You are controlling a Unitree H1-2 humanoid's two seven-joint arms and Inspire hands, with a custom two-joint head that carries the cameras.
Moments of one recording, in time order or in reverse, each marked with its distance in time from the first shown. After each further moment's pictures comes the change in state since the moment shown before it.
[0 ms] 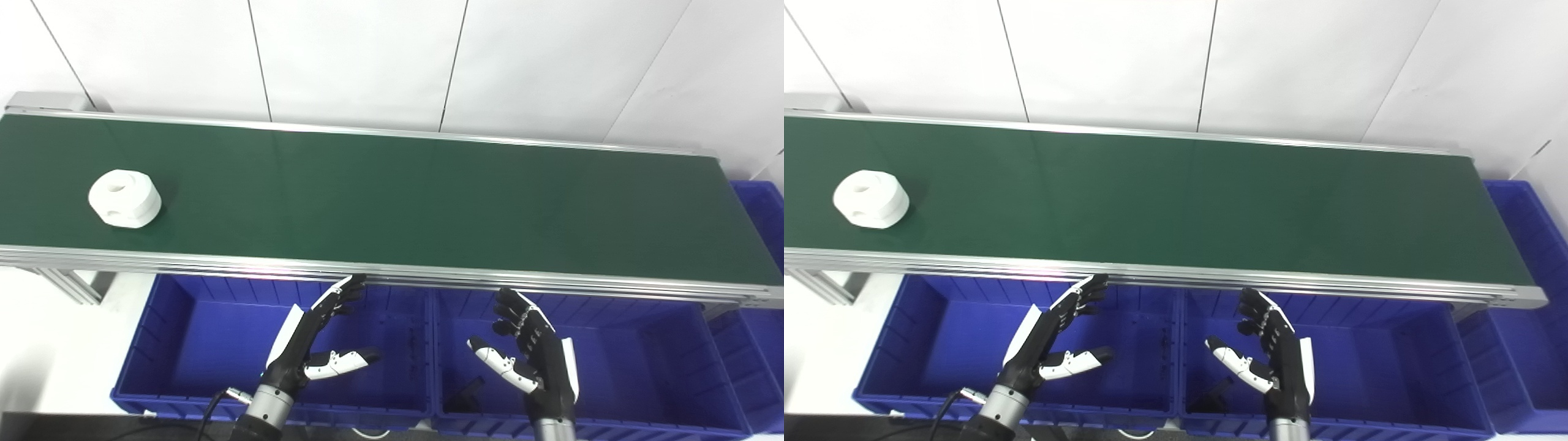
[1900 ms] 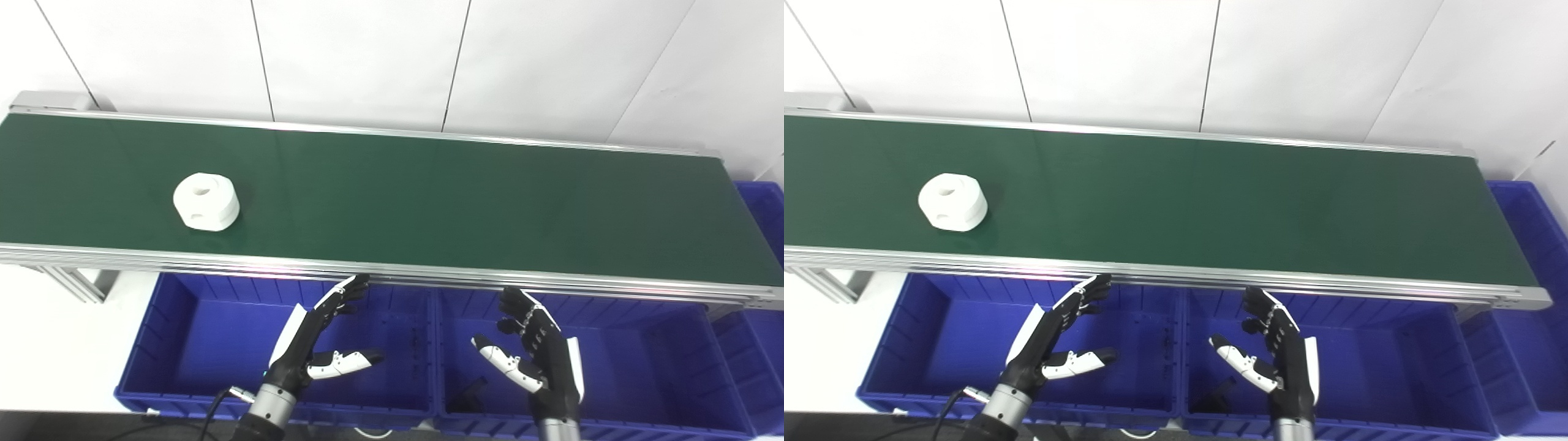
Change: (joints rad) left arm 0.011 -0.008 -0.007 0.003 -0.005 -0.002 -0.007; right arm 0.011 -0.002 -0.016 -0.011 0.043 0.000 0.019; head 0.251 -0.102
